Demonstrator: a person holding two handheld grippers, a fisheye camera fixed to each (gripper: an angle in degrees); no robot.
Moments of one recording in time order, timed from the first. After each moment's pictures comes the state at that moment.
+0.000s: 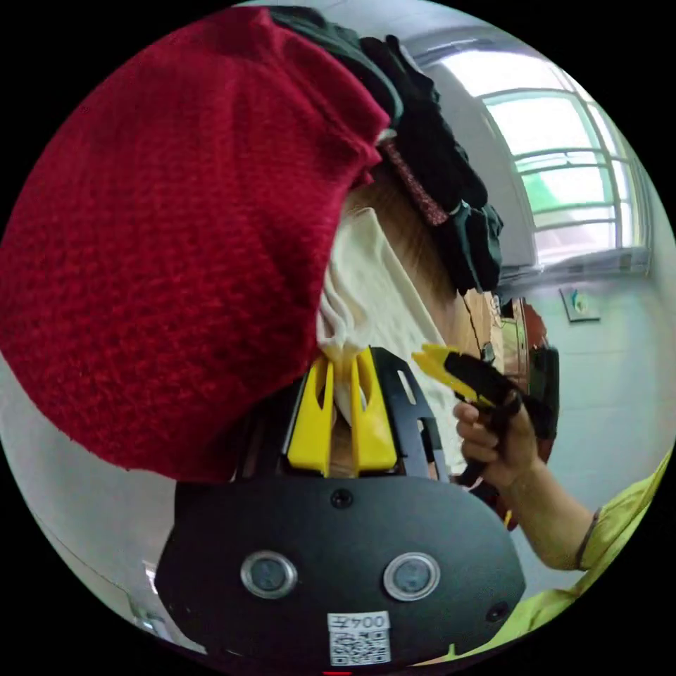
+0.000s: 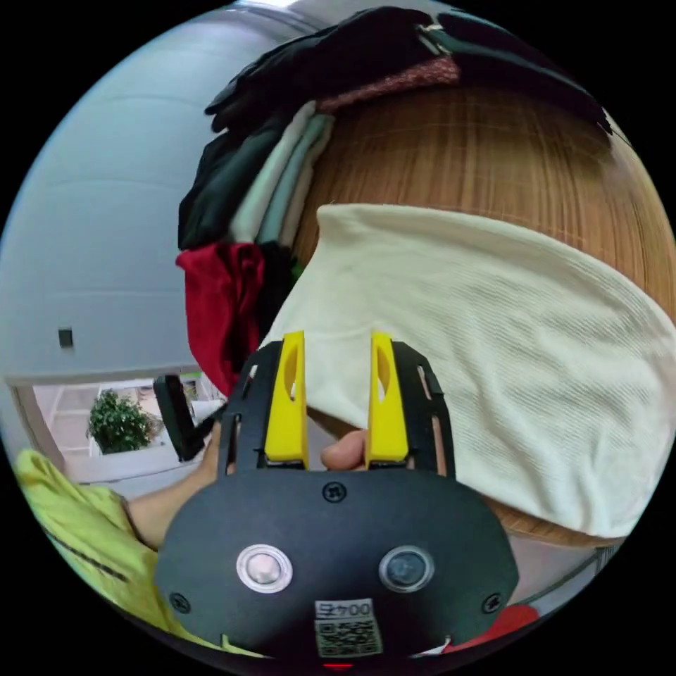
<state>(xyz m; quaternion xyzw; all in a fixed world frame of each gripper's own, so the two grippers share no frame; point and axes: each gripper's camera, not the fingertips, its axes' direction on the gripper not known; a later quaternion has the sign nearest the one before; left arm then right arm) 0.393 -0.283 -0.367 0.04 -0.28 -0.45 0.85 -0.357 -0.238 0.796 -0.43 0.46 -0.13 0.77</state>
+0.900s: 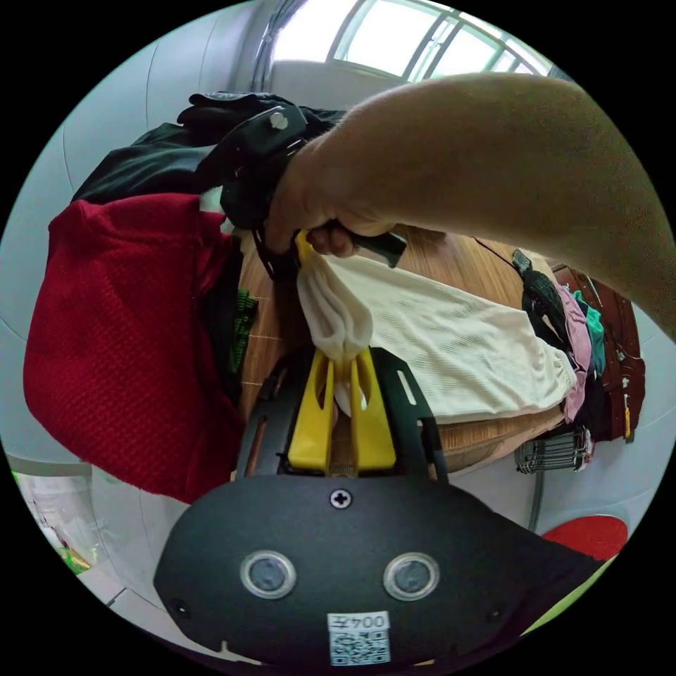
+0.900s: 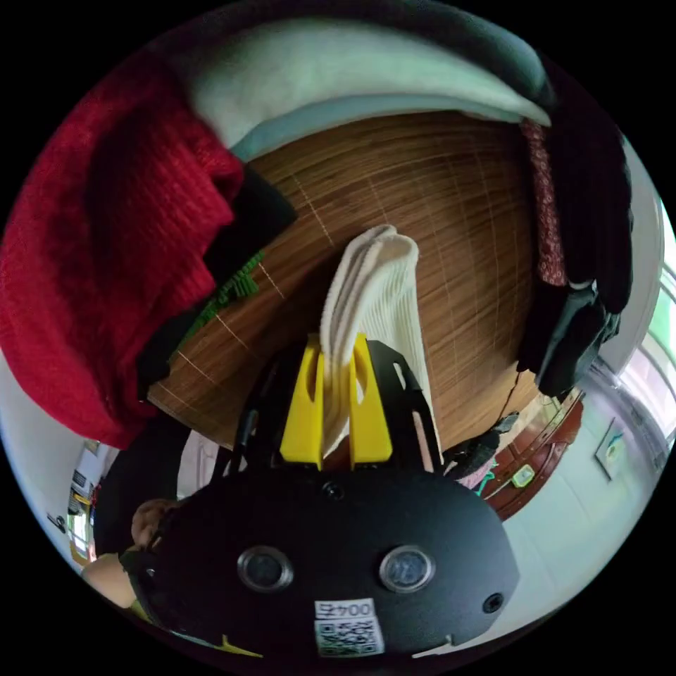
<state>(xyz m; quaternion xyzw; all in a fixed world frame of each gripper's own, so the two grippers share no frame) 0.403 -0.167 -0.155 -0.05 -0.39 -0.24 0.89 -0.183 -0.023 1.089 -0.57 0.69 -0.37 0.25</state>
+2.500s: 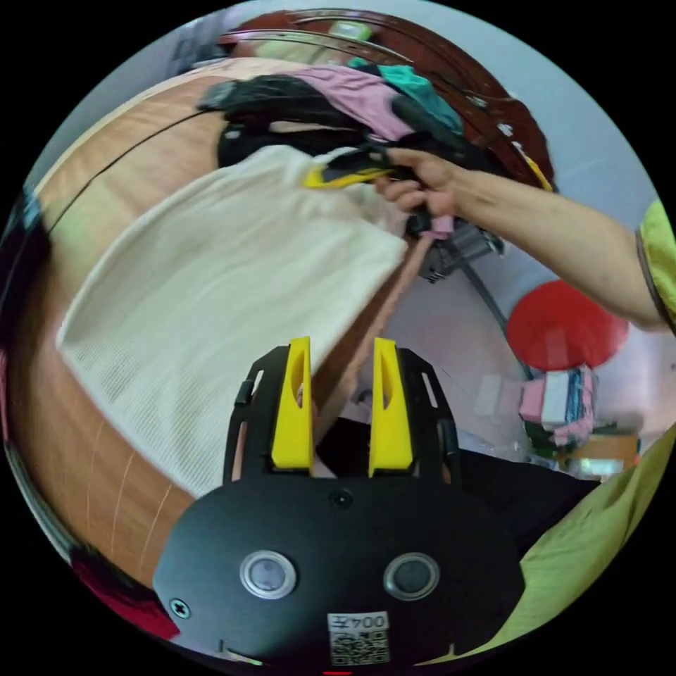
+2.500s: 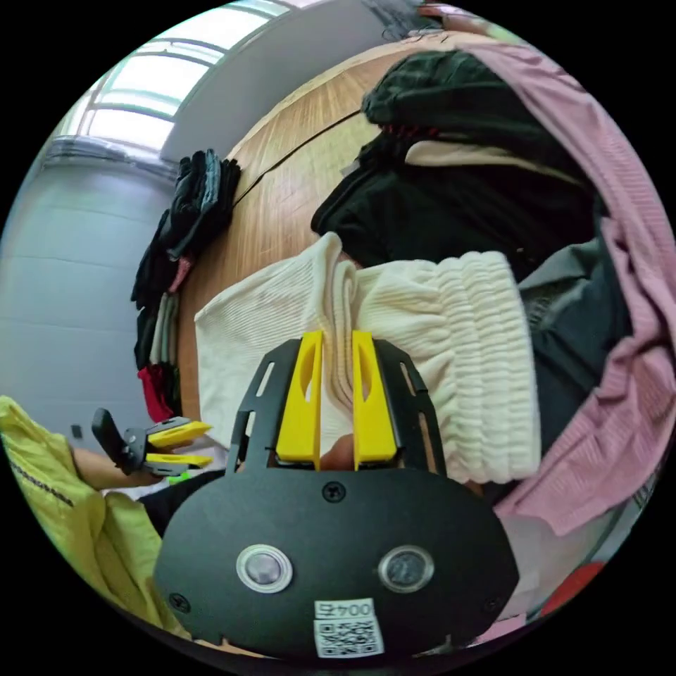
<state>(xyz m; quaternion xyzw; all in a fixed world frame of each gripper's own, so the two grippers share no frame) 0.384 -0.310 0.308 -0.36 -0.17 -0.01 0.92 -0.024 -0.398 -0.034 -0.17 0.53 -0.11 0.82</state>
